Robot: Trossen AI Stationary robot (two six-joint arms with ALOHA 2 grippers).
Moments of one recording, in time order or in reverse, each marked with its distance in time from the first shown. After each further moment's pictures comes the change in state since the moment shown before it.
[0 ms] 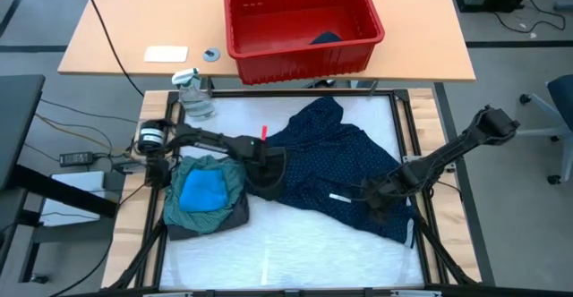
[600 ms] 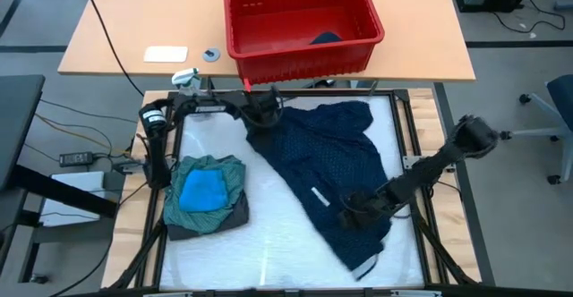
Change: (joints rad) left arm 0.439 0.041 0.091 -0.027 -0.044 0.682; right arm 0.098 0.330 0.047 0.609 0.170 0.865
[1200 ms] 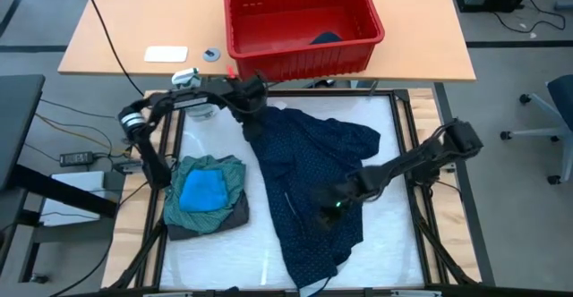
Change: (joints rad) left arm 0.077 -0.170 0.012 -0.137 -0.023 -0.018; right arm -0.246 0.145 0.415 -0.240 -0.338 -0.582
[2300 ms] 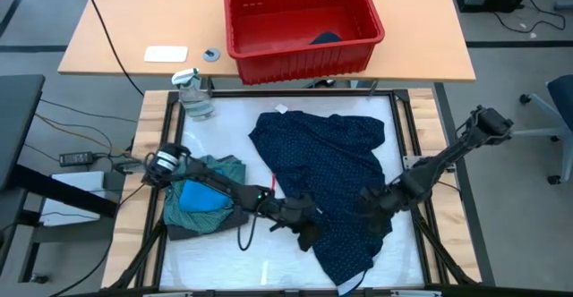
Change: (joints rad) left arm -0.889 0.311 0.000 1.163 -0.089 -1.089; right arm 0.276 -0.400 -0.196 -0.528 0.130 0.002
